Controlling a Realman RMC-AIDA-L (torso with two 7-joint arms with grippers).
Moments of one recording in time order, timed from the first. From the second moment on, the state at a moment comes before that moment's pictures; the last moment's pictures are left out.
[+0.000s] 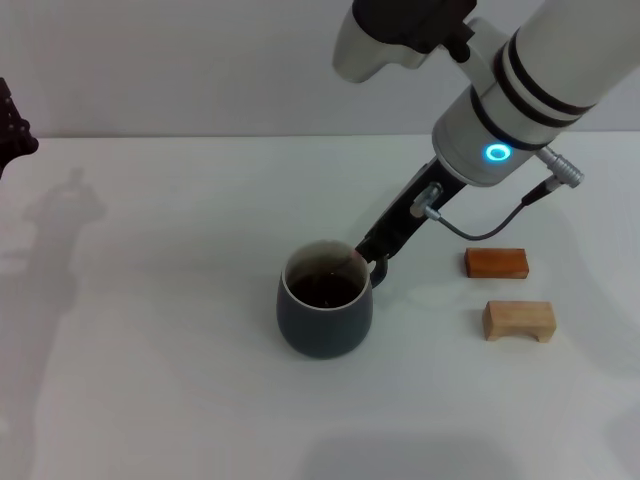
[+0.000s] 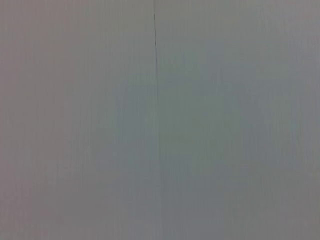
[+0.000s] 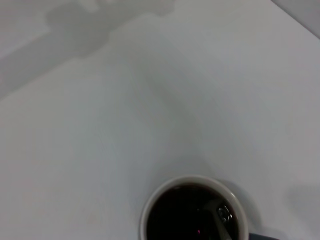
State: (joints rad) left arm -0.45 -2.05 1.67 0.30 -0.41 1.01 -0.07; right arm 1.00 2.06 1.63 1.15 -2.50 1.52 -0.41
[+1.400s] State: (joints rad) left arm -0.45 -2.05 1.64 0.29 -0.40 1.02 -0.07; right arm 1.02 2.06 1.61 1.14 -2.42 1.57 -0.42
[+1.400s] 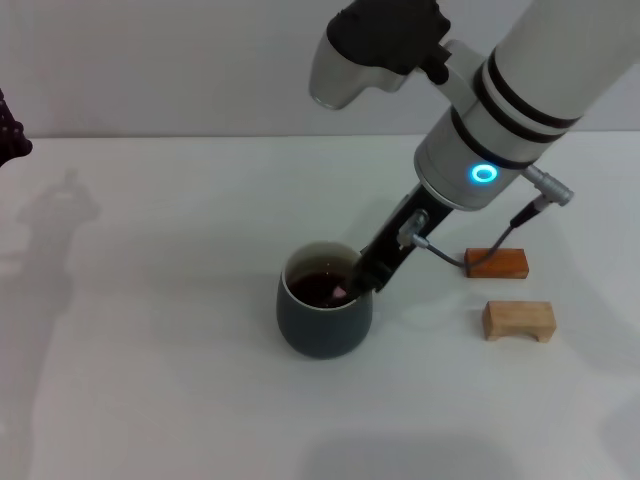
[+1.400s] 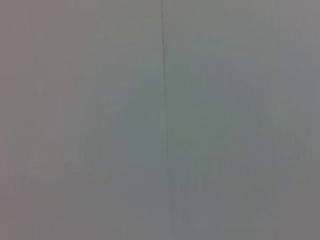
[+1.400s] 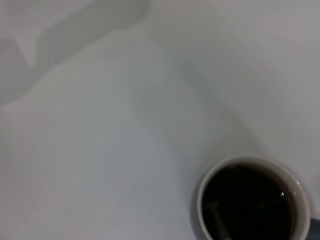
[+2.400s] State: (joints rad) left arm -0.46 -2.05 1.64 0.29 -0.40 1.02 -0.07; right arm 1.01 2.06 1.61 1.12 -2.48 1.55 -0.42
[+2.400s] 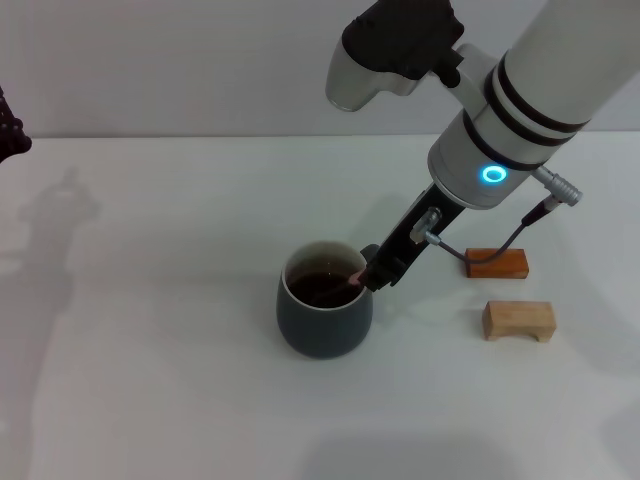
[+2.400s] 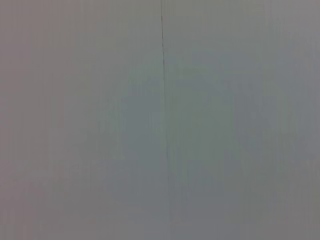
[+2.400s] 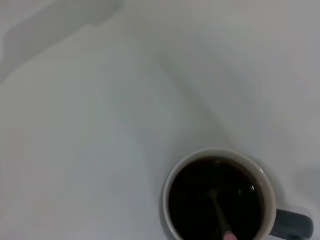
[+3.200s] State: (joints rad) left arm -0.46 -2.05 1.64 0.29 -0.40 1.02 -0.07; right arm 1.04 2.06 1.60 1.07 -2.48 1.53 -0.43
